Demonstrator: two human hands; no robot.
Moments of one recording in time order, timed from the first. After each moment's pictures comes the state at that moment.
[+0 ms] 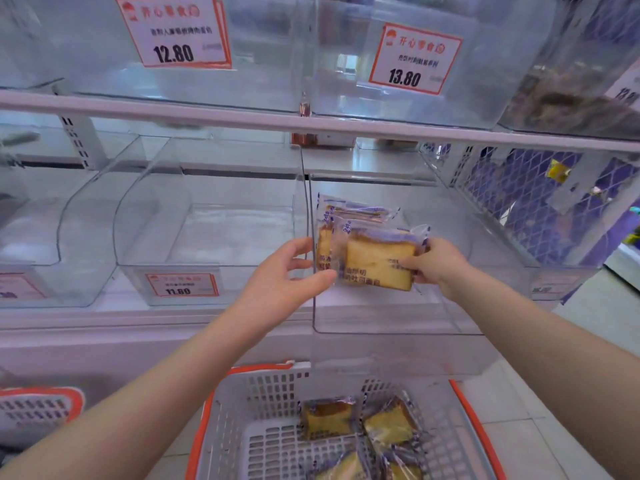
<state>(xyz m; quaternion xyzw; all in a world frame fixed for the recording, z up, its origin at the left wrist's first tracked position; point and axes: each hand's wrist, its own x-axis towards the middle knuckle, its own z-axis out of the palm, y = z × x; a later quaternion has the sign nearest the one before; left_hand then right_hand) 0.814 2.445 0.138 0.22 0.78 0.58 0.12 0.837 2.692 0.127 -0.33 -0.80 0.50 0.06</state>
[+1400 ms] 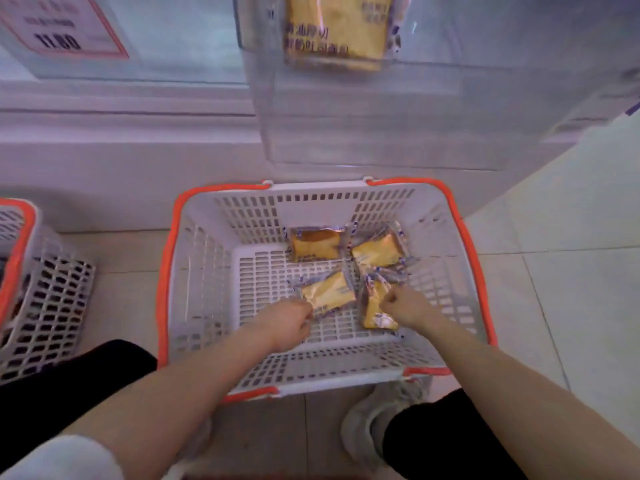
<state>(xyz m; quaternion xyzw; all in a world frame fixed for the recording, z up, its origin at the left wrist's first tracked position) 0.966 2.436 -0.155 0.36 0.85 0.07 0.39 1.038 2.657 -0.146 -0.29 -0.85 0.26 -0.35</state>
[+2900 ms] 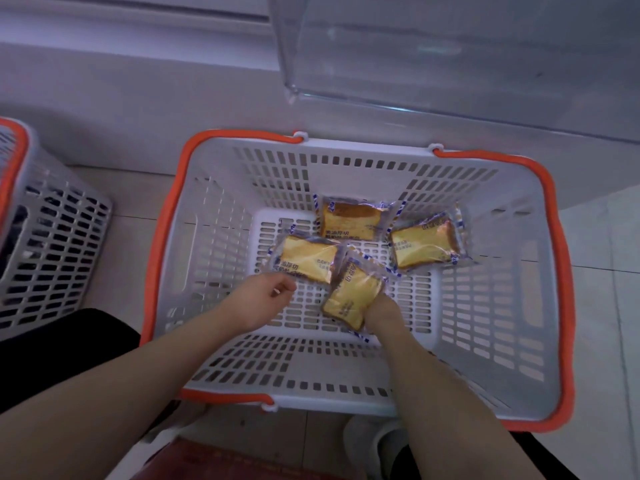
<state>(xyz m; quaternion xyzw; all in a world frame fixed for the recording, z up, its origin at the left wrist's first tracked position) 0.951 2.391 -0.188 0.06 0.86 0.30 0.40 1.014 2.596 -0.267 -0.33 -0.80 0.25 -0.42</state>
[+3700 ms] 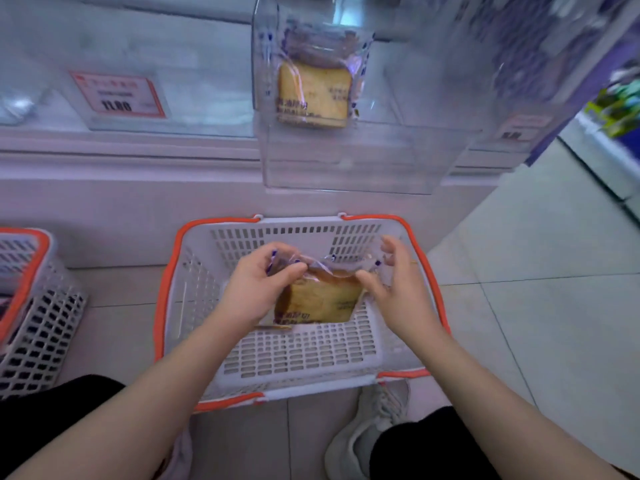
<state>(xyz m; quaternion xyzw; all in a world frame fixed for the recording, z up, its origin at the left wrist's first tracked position) 0.973 2.431 -0.021 0.17 0.72 0.65 0.16 1.064 2.610 -0.009 -0.22 -0.89 0.40 0.08</state>
